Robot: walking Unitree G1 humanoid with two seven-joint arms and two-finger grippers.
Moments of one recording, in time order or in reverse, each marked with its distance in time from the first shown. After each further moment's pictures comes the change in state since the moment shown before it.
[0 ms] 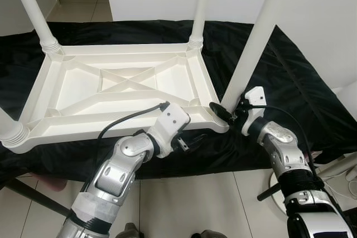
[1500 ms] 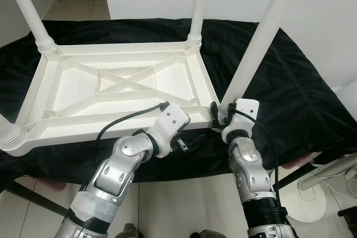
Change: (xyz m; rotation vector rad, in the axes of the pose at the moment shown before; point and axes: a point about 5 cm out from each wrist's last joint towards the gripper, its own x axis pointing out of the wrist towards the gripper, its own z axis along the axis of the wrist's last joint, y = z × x) left arm 0.000 -0.001 -0.001 0.004 0.008 -0.009; right arm -0.006 0.039 -0.008 0.113 -0.007 -0.542
